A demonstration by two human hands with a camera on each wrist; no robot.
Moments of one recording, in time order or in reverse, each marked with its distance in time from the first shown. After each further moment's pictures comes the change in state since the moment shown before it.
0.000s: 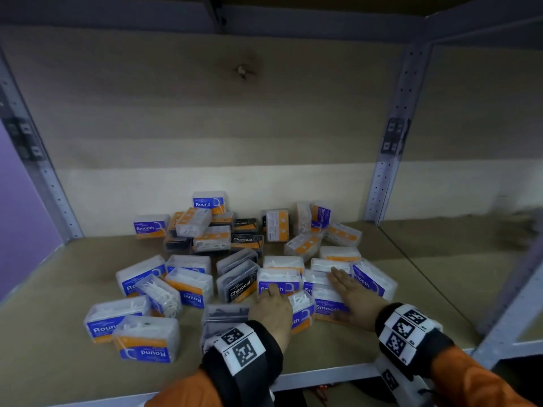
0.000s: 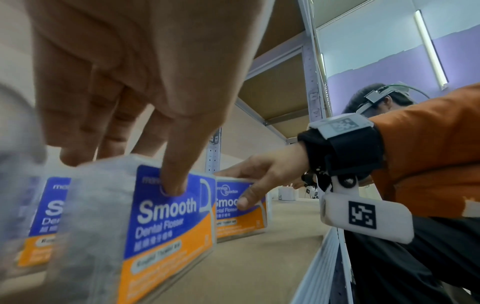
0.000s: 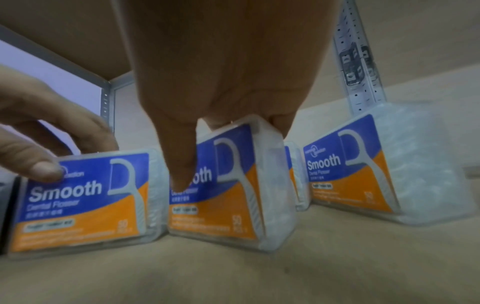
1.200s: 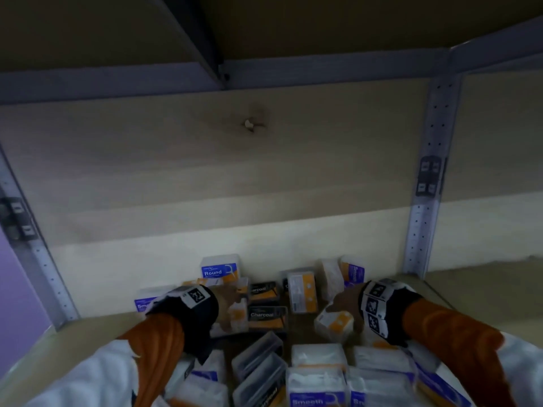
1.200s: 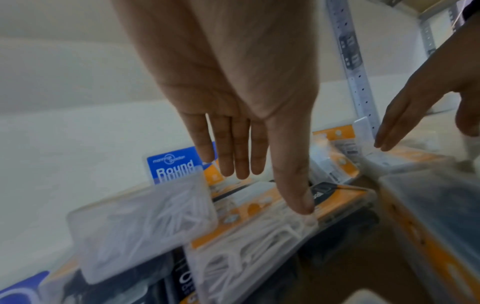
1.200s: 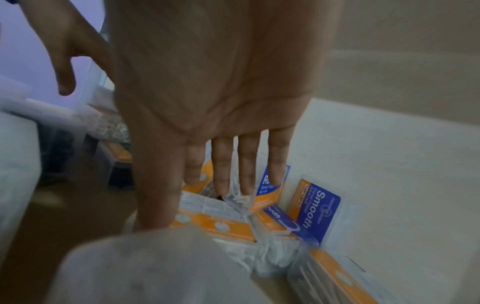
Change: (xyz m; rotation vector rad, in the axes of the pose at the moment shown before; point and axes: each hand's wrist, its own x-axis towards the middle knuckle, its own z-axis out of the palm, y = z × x) left_hand 0.157 -0.178 -0.086 0.217 -0.197 0.102; right_hand 0.178 0.011 -0.092 -0.473 -0.244 -0.066
